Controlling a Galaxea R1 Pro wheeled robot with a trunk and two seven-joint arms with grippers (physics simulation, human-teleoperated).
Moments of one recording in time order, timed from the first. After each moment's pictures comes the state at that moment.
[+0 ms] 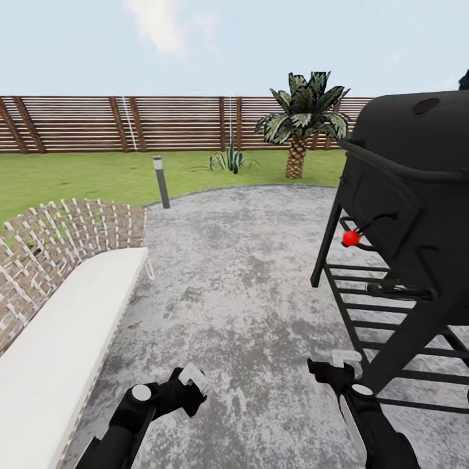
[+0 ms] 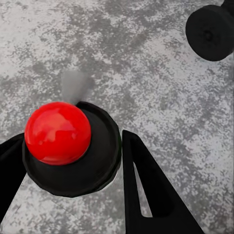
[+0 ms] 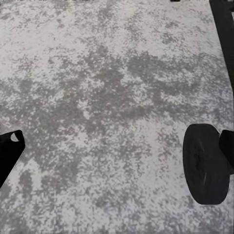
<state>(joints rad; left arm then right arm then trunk) -0.24 -0.05 -0.11 -1.34 -0.50 0.47 -0.70 -0.38 0.00 -0.16 -0.95 0.06 0.26 0.05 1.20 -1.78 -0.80</state>
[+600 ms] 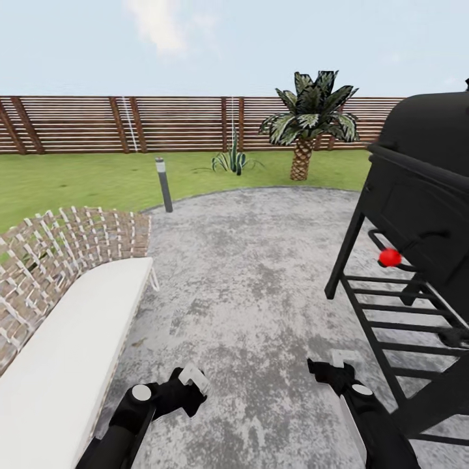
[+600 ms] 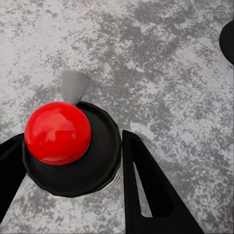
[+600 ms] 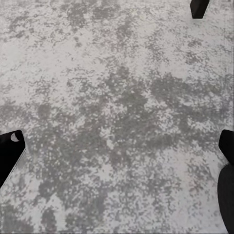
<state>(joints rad) -0.24 -0.05 -0.11 -1.34 -0.50 0.47 -0.70 -0.38 0.00 -0.16 -0.95 0.06 0.26 0.05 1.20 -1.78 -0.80</state>
